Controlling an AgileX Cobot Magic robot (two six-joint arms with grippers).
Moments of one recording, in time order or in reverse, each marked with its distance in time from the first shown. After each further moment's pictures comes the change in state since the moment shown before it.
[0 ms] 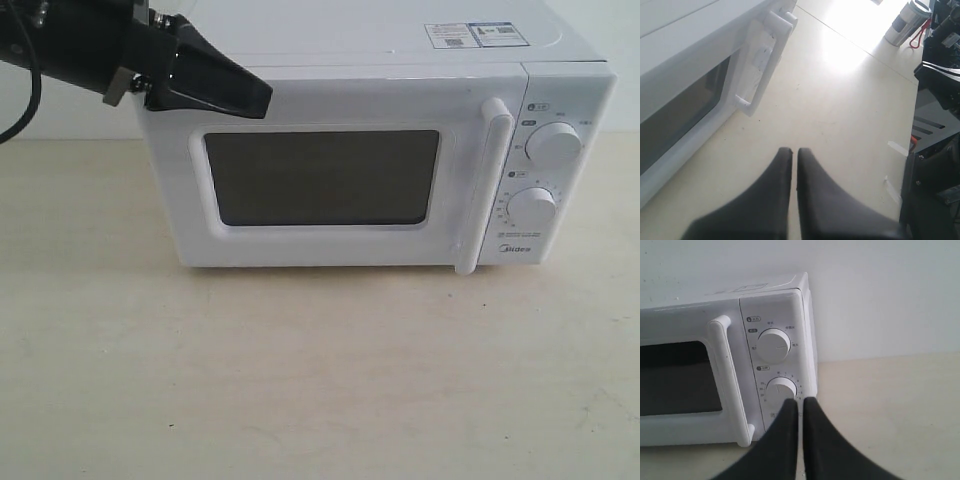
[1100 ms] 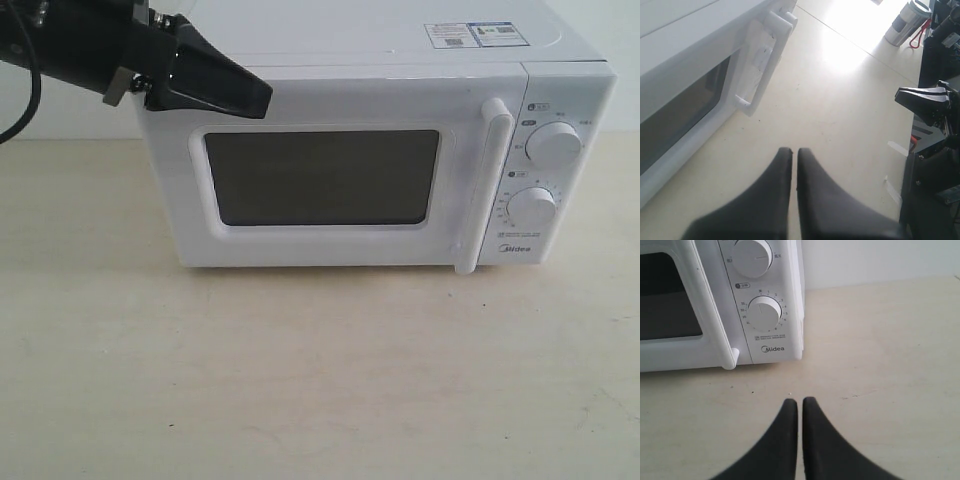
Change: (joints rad) left arm 0.000 0.000 0.000 0.000 0.000 0.000; right arm 0.000 0.000 0.004 -0.177 0.250 0.175
